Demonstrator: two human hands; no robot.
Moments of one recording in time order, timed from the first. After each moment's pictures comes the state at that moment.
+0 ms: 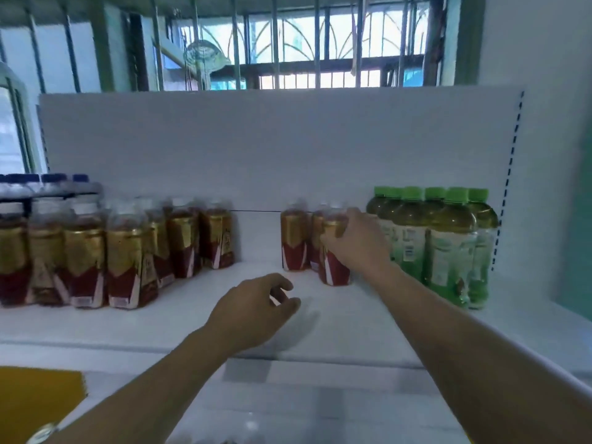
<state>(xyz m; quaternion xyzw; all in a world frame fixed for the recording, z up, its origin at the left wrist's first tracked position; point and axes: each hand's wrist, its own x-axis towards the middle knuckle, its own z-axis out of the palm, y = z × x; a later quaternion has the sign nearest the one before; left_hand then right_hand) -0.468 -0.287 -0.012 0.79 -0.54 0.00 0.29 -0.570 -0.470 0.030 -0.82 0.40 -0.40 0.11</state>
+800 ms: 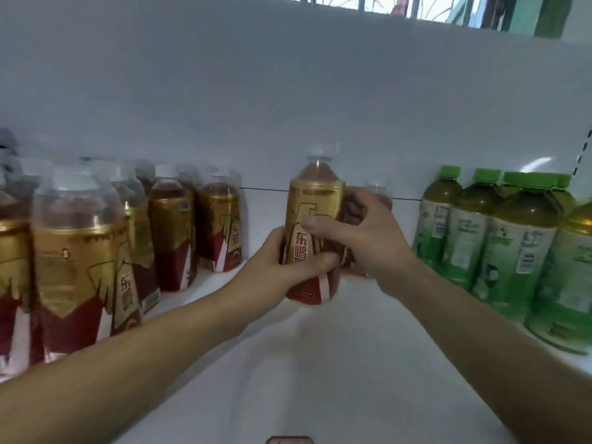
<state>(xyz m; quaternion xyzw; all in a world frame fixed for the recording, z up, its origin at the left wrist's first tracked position) -0.313 -0.360 -0.009 0.52 -0.56 -0.33 0.56 -0.450 -0.448 0.027 -0.74 0.22 -0.47 0.42</state>
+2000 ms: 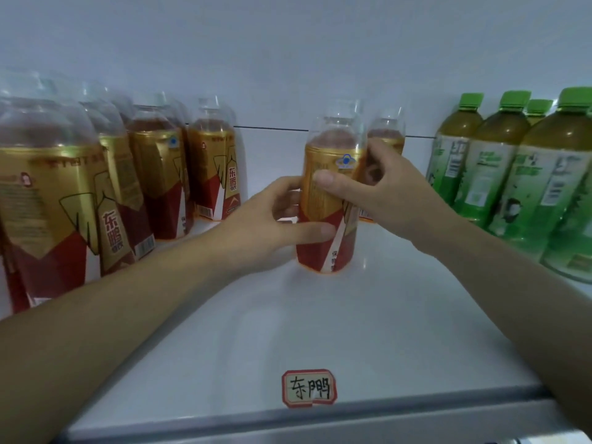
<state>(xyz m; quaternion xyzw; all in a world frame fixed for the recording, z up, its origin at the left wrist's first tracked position) -0.294 -0.362 -0.028 0.54 -0.61 -0.31 0.49 -0.461 -0.447 -0.001 -0.80 0.24 -0.44 0.32</state>
